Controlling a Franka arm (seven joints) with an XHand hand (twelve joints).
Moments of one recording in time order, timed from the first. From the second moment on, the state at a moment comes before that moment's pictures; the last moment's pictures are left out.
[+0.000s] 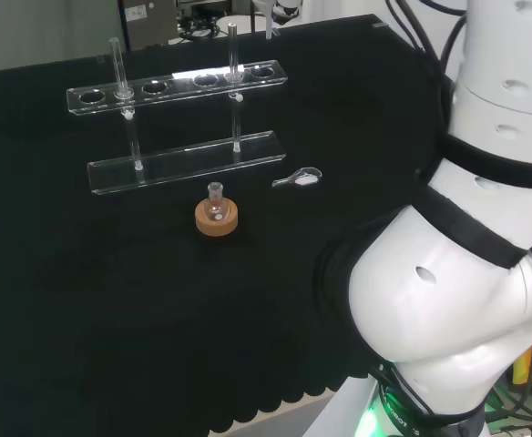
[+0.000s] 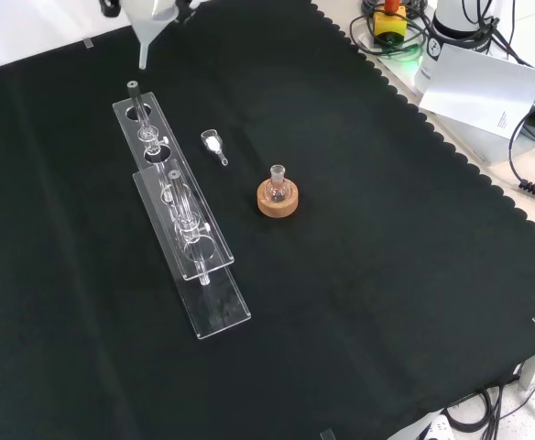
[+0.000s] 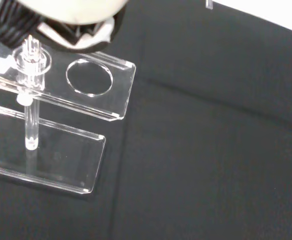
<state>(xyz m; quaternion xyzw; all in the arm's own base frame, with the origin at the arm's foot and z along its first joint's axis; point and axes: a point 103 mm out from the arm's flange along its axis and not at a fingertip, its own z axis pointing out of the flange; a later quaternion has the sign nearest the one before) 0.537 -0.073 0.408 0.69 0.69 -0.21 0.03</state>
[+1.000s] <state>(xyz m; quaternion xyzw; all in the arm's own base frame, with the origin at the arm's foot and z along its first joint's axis) 0.446 -0.030 0.399 0.67 0.71 -0.21 0.01</state>
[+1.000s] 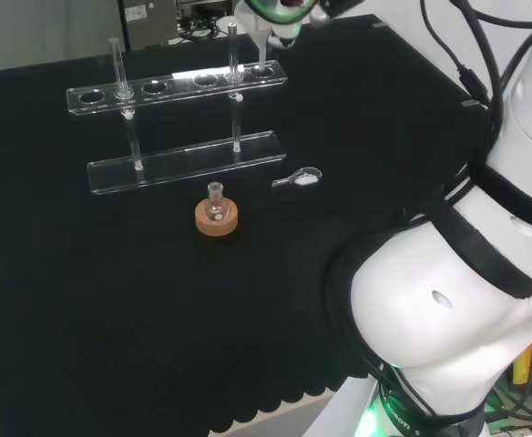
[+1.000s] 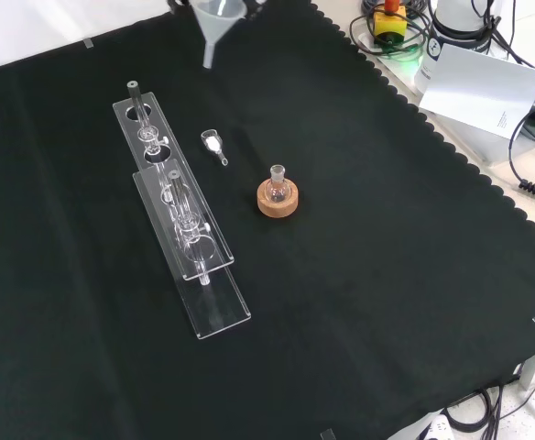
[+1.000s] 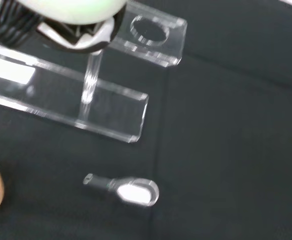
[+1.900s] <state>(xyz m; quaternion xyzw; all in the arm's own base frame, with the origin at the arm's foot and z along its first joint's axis) 0.399 0.002 0.316 0.65 0.72 -0.24 -0.05</state>
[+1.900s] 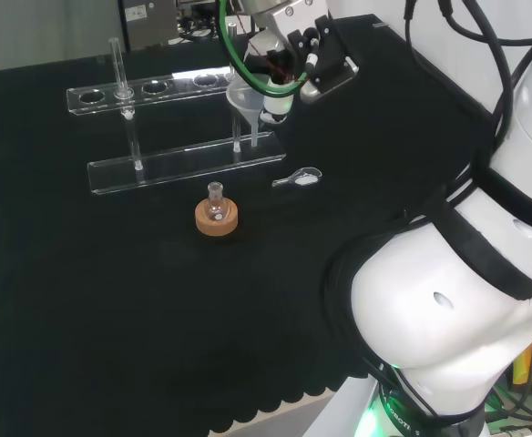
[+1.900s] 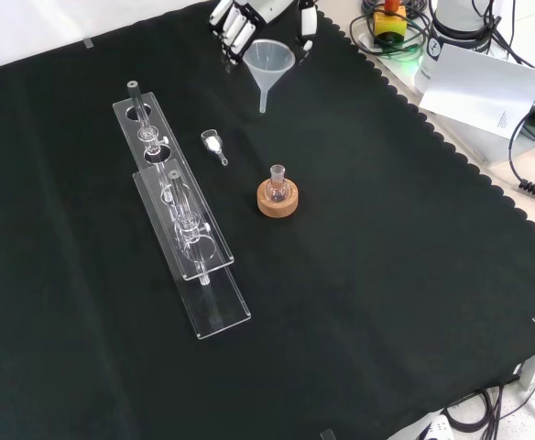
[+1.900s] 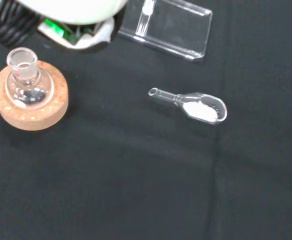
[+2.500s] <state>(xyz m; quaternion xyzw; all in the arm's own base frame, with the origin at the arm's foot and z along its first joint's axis) 0.409 0.020 0.291 0.63 0.73 -0.25 -0.06</state>
